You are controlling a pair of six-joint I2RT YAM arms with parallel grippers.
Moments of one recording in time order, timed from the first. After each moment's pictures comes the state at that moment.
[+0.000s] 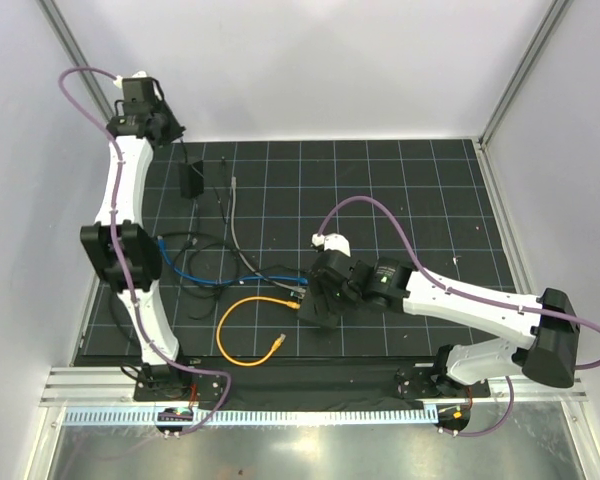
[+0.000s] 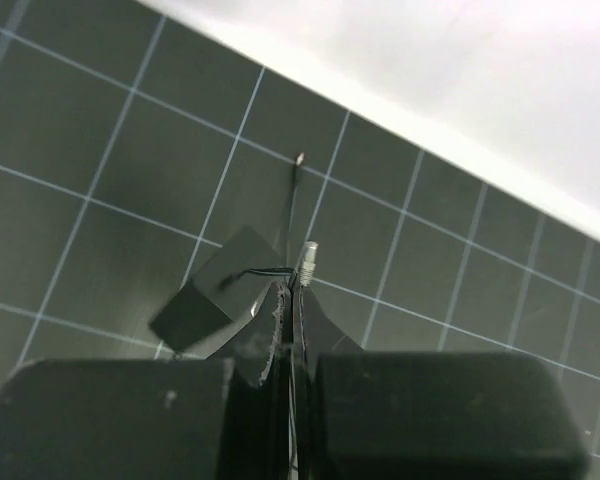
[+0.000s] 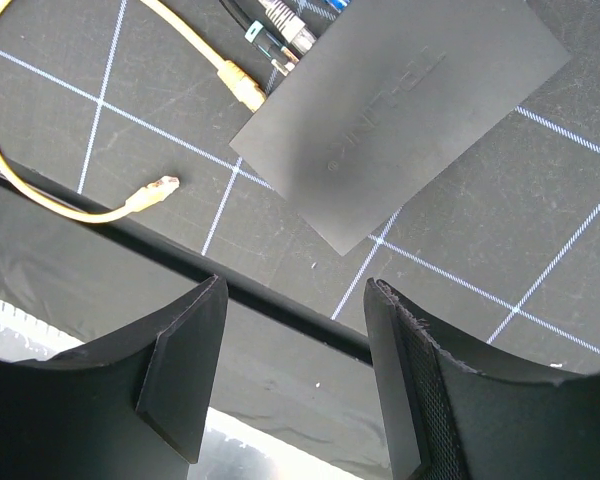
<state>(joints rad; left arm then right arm) 0.05 1.99 2.13 -0.72 0.01 -0.44 1.11 1.30 1.06 -0.80 0.23 0.68</state>
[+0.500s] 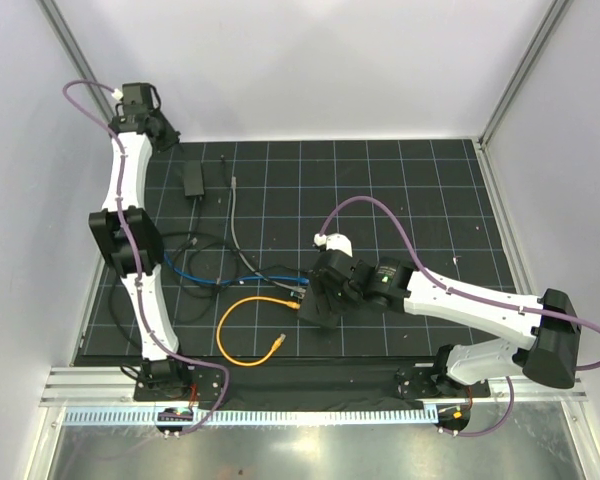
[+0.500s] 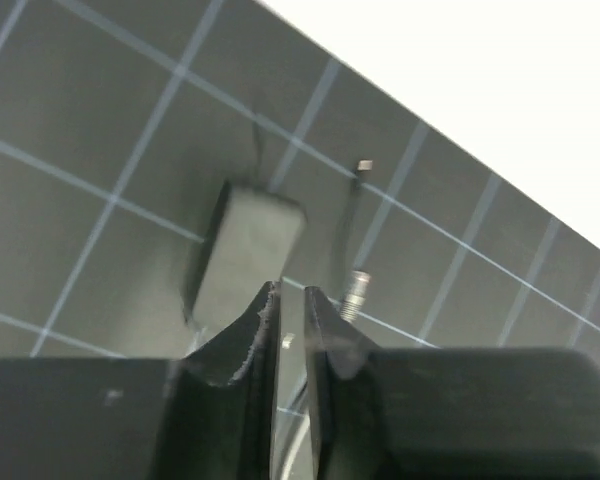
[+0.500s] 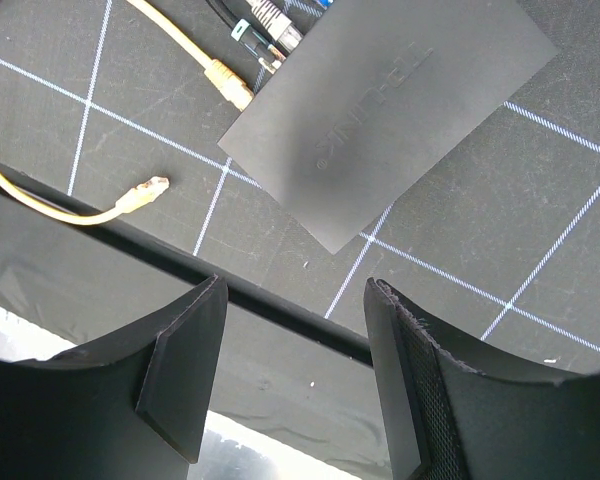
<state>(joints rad) 0.10 2.22 2.30 -0.78 0.00 -0.49 1.10 1.29 1.05 -0.80 0.24 0.68</state>
